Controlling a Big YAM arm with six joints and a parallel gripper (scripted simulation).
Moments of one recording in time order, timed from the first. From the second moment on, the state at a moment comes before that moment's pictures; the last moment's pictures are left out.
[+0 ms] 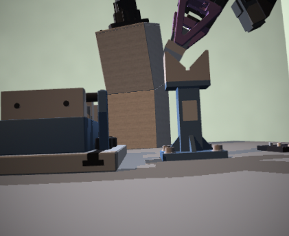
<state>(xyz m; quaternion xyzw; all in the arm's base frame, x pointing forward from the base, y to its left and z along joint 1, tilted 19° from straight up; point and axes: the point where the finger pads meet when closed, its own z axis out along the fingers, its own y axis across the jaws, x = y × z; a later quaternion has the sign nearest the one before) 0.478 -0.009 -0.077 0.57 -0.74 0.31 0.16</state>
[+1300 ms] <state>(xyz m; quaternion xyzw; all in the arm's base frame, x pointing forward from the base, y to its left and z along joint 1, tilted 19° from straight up) 0.479 -0.007 -0.075 0.52 -0.73 0.38 0.24</state>
